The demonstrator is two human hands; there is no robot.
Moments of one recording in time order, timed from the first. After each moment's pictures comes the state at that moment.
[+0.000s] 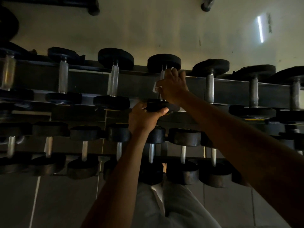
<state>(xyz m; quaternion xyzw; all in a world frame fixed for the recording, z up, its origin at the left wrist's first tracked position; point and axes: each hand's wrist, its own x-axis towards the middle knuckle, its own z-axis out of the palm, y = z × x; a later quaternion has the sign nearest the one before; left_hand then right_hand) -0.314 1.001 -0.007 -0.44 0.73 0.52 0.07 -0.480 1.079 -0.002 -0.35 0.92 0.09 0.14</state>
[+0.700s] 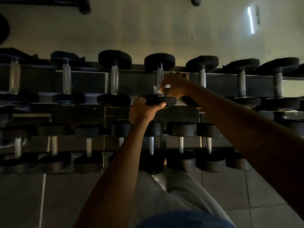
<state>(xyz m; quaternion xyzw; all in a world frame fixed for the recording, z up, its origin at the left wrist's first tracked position) -0.320 0.990 0.013 -0.42 0.76 0.48 0.15 -0.485 1.102 0.037 -0.34 0.89 0.00 0.32</state>
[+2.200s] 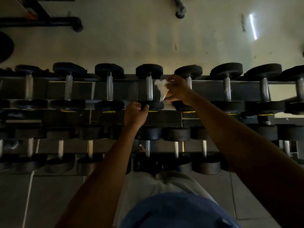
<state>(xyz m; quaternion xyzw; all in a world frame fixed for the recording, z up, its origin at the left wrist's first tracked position) -0.387 1.206 0.023 -0.39 0.79 0.46 0.07 -0.551 1.367 0.072 0.00 0.76 -0.54 0.37</state>
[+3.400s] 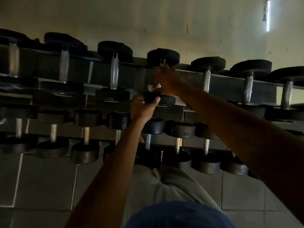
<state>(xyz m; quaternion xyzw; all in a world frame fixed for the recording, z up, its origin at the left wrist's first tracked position) -0.395 1.196 -0.018 -0.47 0.66 0.58 0.07 -0.567 1.275 0.008 -0.50 0.84 0.07 0.18</state>
